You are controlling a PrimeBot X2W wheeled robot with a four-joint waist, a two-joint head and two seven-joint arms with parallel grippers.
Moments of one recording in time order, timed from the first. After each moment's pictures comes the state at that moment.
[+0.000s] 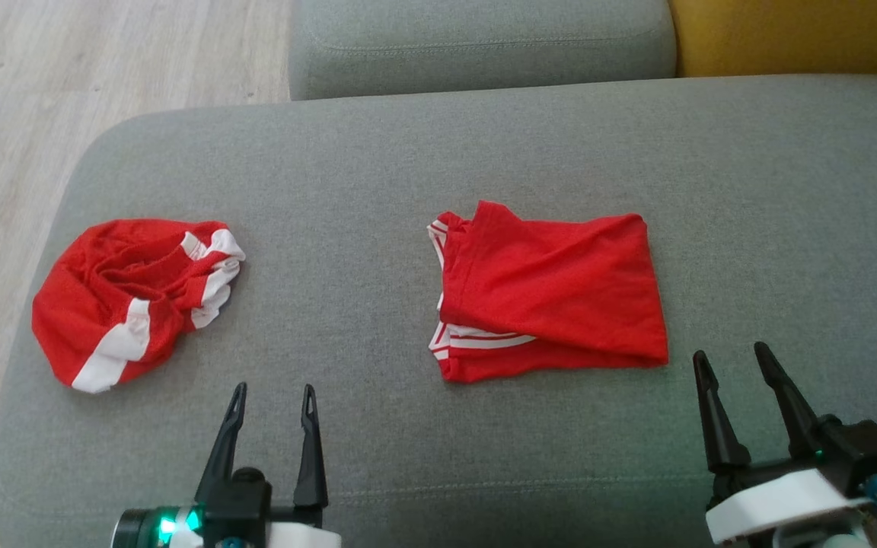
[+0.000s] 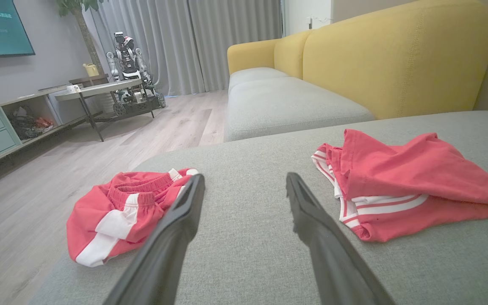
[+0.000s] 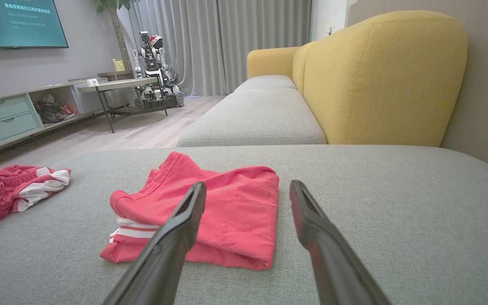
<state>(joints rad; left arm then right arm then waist) 0.16 0.16 -0.44 -0.03 -0.05 0.40 -0.25 0.12 -0.04 -0.05 0.07 0.12 0.13 -0.25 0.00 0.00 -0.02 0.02</state>
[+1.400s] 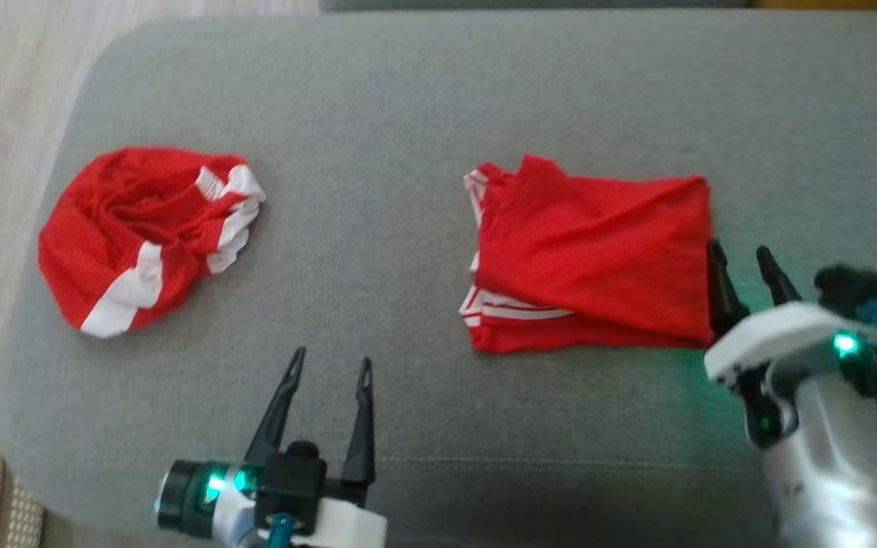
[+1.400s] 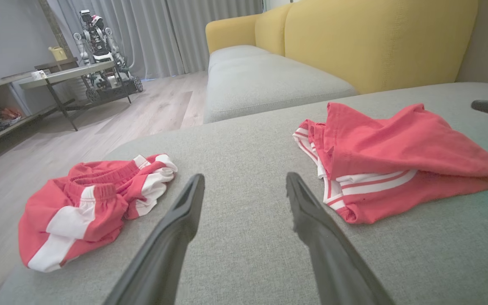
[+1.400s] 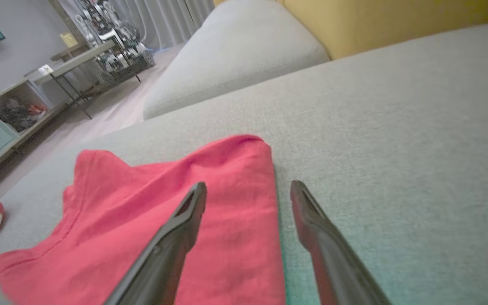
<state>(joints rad) 0.07 0.12 -0.52 0.01 0.01 0.34 -0.25 -0.43 -0.05 -0.17 0.72 0.27 0.13 -0.19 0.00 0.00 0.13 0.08</state>
